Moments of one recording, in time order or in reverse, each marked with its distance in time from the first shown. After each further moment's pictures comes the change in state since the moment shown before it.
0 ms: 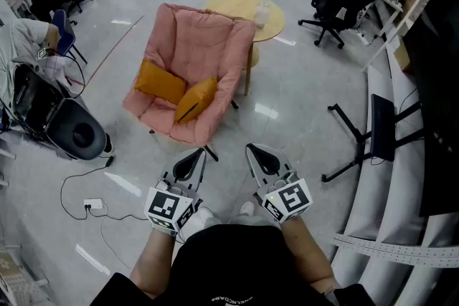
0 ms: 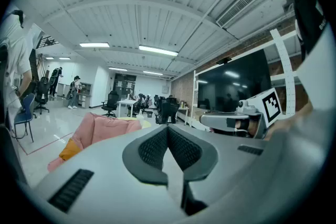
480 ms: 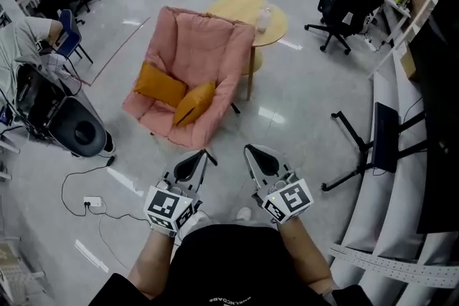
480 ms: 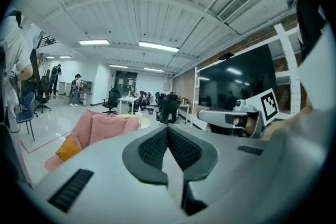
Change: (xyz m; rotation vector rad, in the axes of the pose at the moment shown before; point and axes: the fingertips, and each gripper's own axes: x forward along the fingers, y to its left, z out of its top) left arm 0.038 -0.026 -0.005 -0.003 0.037 0.015; right arm -0.010 -0.040 0.002 0.064 -0.058 0.068
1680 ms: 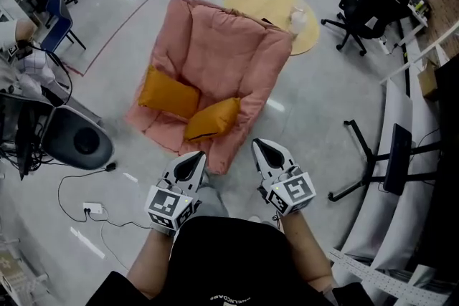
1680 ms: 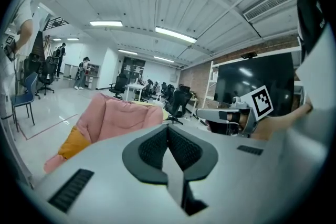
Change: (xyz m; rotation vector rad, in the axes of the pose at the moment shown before) left arm 0.084 0.220 -0.045 -0.120 0.107 0.014; right arm 0.224 -0.079 -0.078 0.058 0.197 -0.070
